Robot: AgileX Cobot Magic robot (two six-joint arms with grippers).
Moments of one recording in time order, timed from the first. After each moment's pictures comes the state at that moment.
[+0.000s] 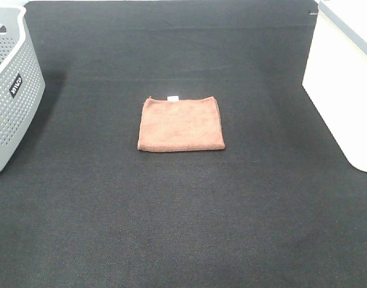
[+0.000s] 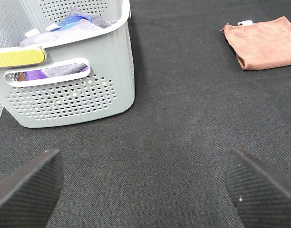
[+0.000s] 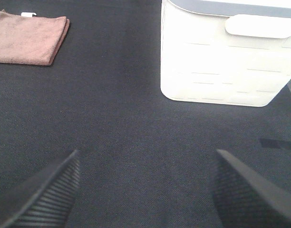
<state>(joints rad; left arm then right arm) -0.01 0.00 -0.51 -0.06 1.06 0.12 0.01 0.00 -0.50 0.04 1.07 -0.09</state>
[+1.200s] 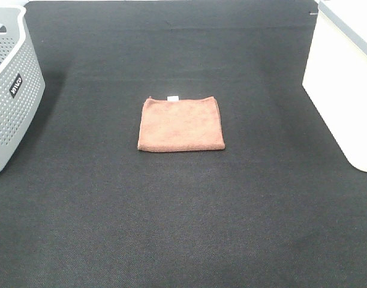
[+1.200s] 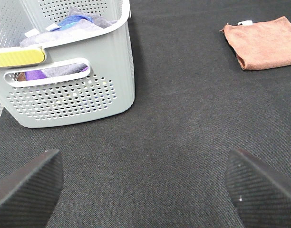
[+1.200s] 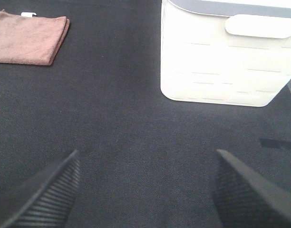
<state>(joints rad) -0.01 0.00 -0.51 -0.06 1.06 0.12 0.01 0.00 -0.50 0.04 1.07 -0.09</state>
